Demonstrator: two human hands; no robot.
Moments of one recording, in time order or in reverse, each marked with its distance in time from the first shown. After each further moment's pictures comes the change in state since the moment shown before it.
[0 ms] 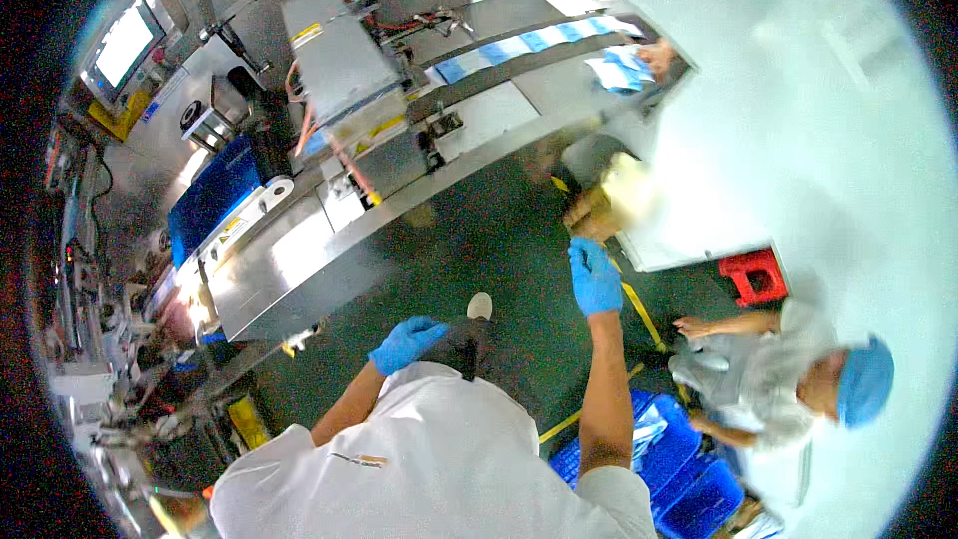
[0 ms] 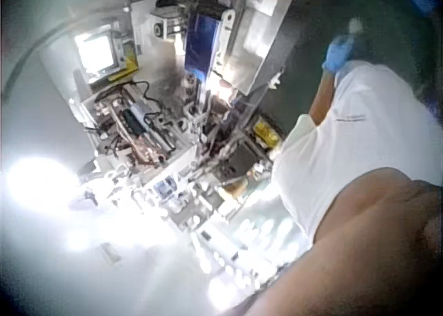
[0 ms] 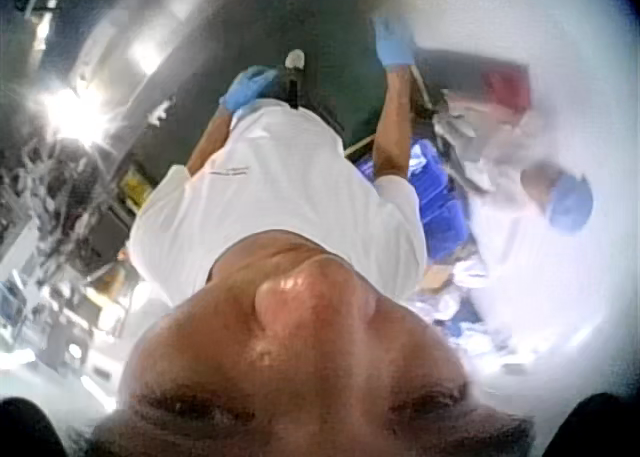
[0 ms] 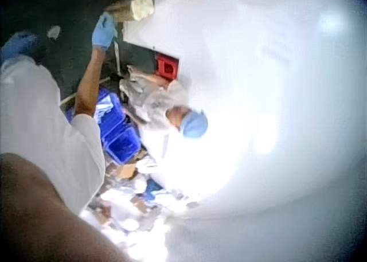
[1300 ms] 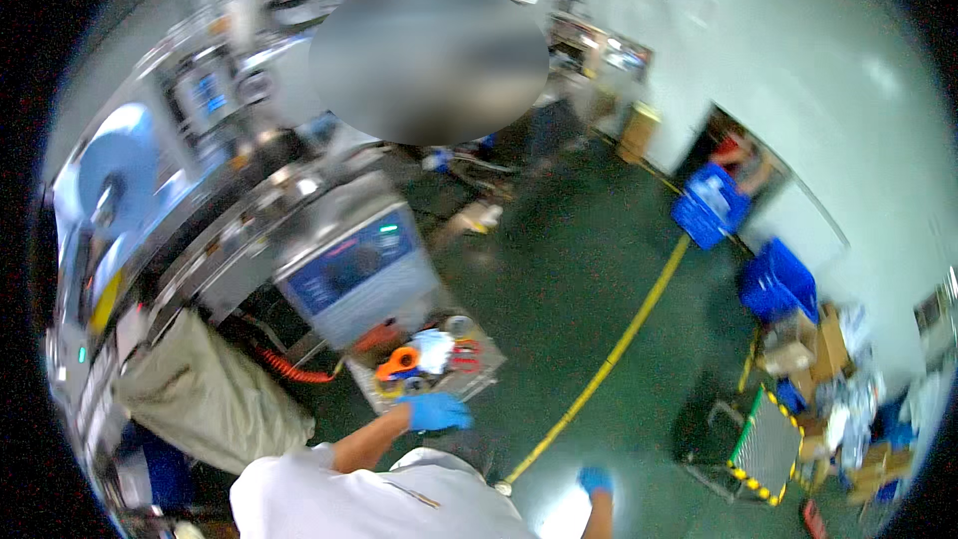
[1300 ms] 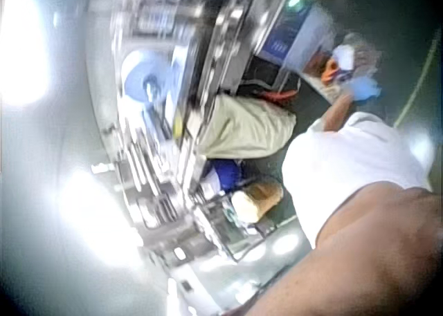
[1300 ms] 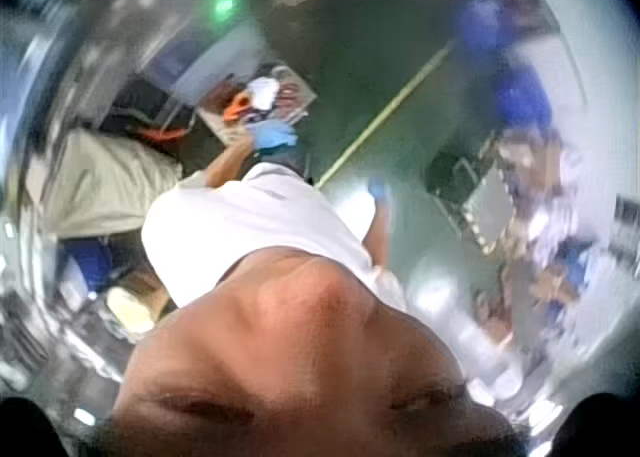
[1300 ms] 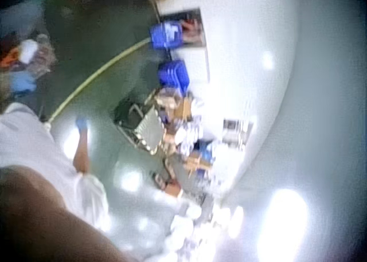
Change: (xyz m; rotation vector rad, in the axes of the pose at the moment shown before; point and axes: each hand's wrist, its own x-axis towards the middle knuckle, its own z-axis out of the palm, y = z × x) left_hand -1.392 -0.814 -0.538 0.867 -0.662 0.577; right_hand -1.852 -0.423 0.652 -0.656 -0.615 0.337
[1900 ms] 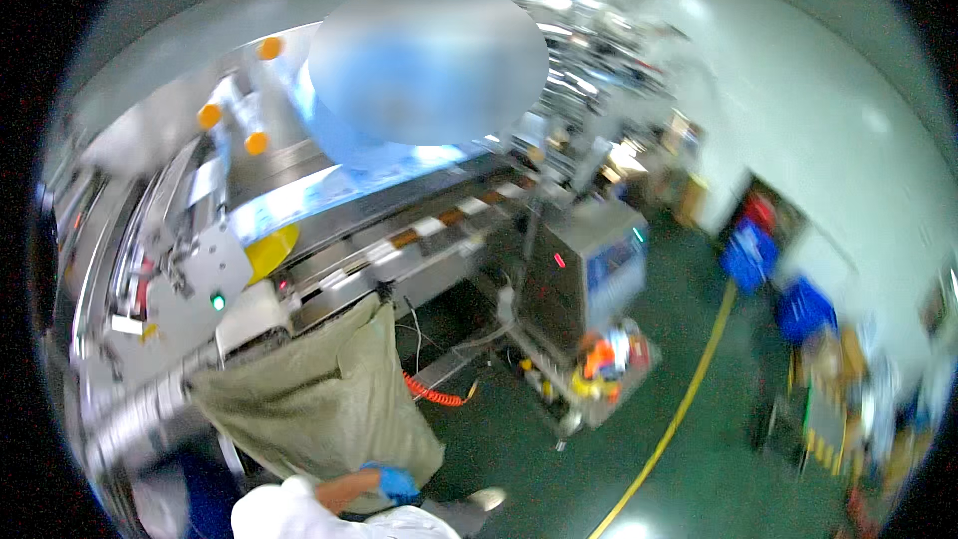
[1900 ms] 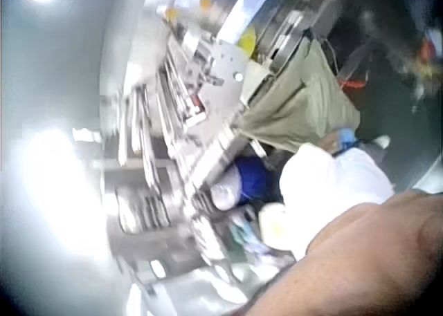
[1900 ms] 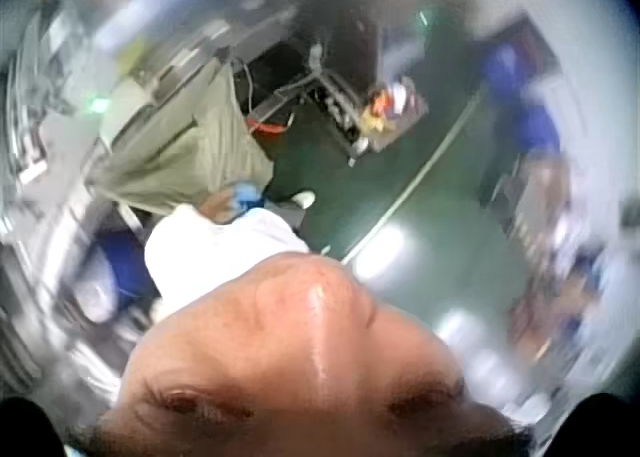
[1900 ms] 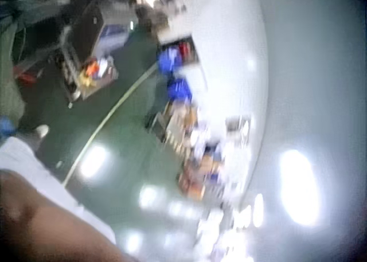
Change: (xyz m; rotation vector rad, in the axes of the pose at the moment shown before) left_hand -0.796 -0.238 0.117 -0.065 -0.322 -0.413; right_hand -0.192 -0.870 0.215 1.047 -0.016 0.287
